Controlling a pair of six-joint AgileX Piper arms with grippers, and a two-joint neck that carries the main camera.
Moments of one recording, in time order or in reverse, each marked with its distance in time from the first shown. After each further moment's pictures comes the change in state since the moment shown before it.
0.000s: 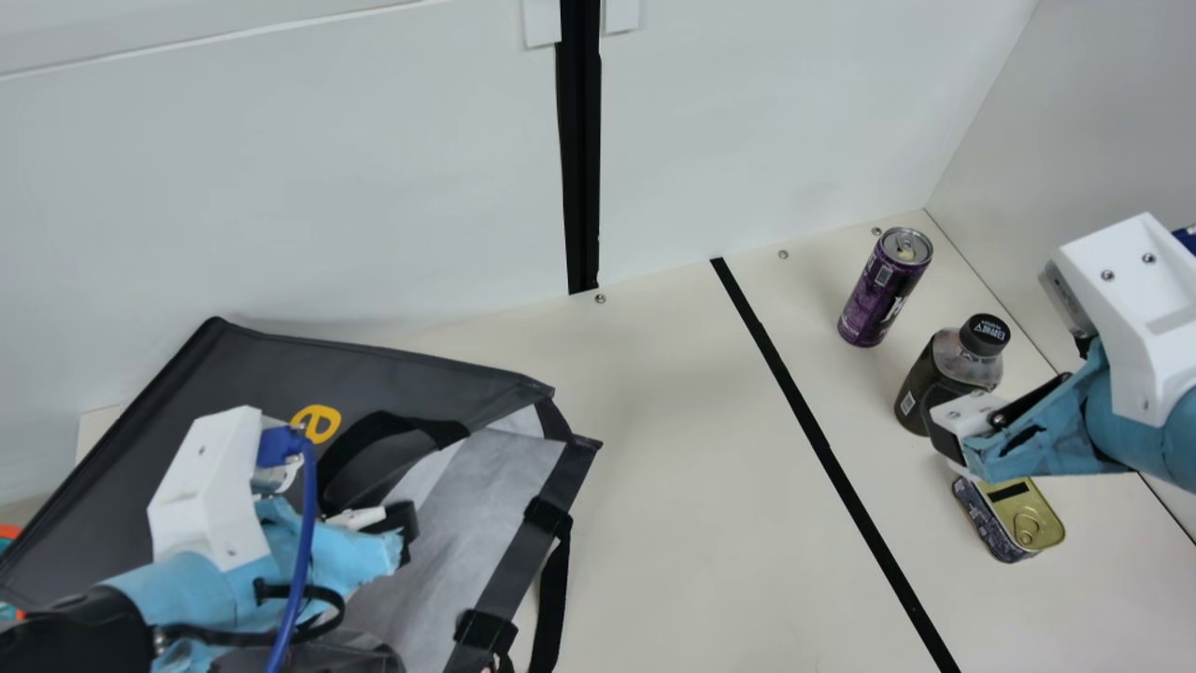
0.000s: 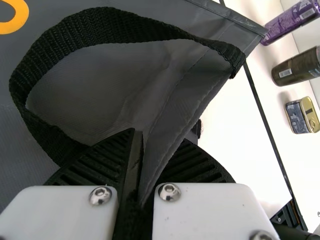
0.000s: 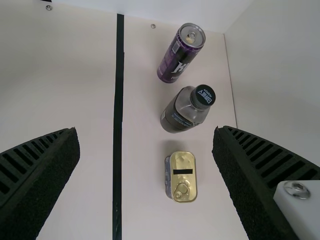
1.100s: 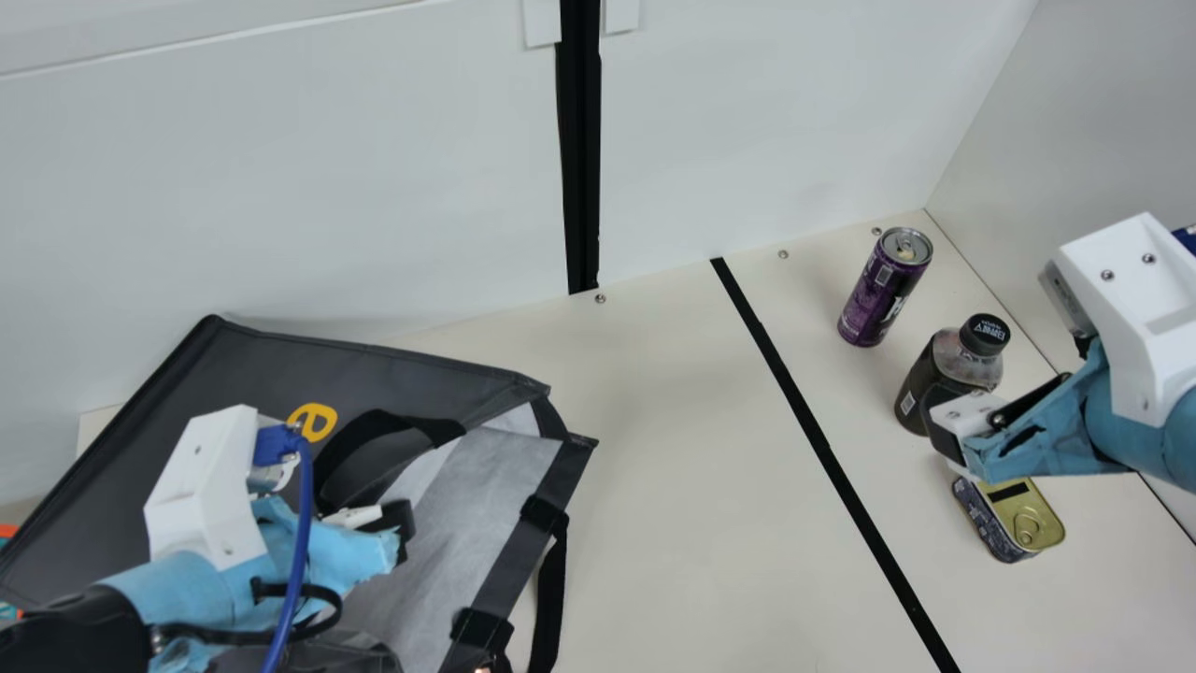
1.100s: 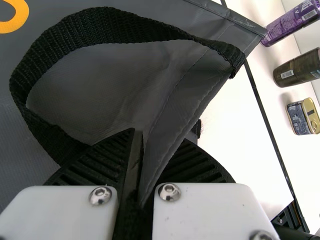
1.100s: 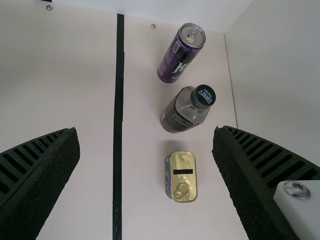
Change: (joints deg) left arm 0.1 0.0 0.0 0.1 0.0 0.0; right arm 0.0 0.0 0.0 0.0 0.0 0.0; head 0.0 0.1
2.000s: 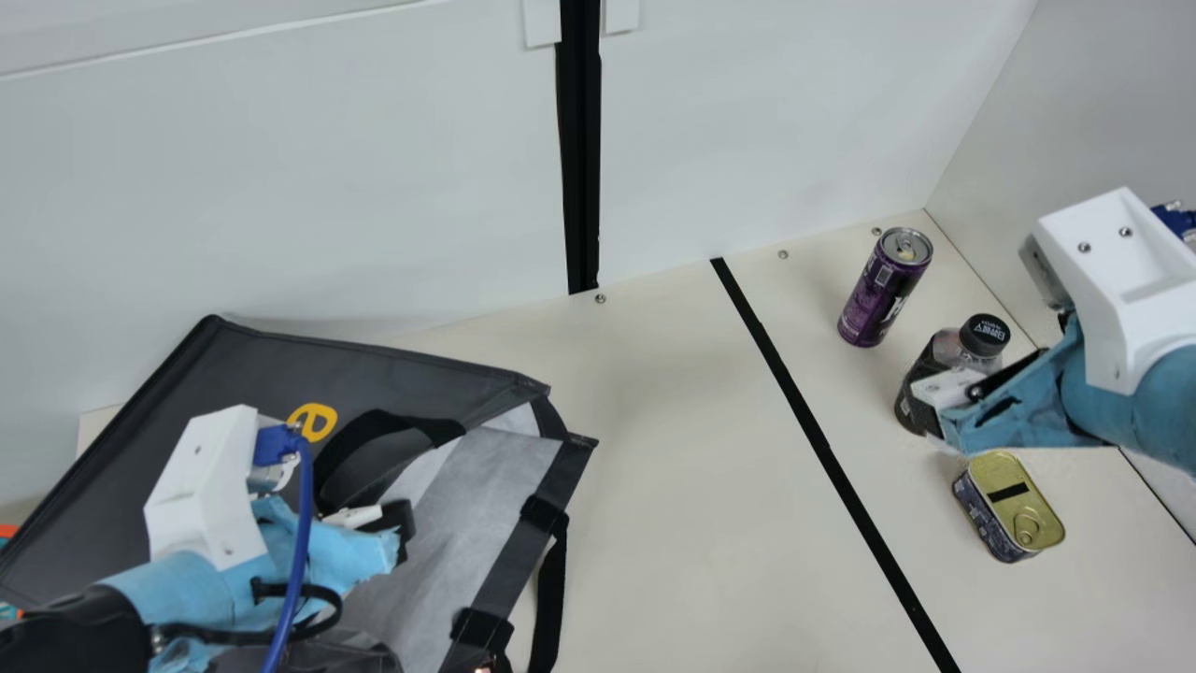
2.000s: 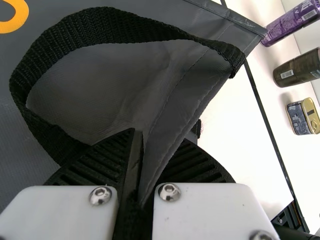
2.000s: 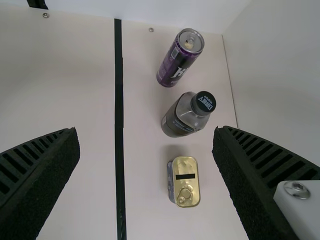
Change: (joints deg) left arm 0.0 0.0 0.0 0.0 0.0 0.0; right arm 7.2 3.1 -3.1 -6.6 -0.4 9.0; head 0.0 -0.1
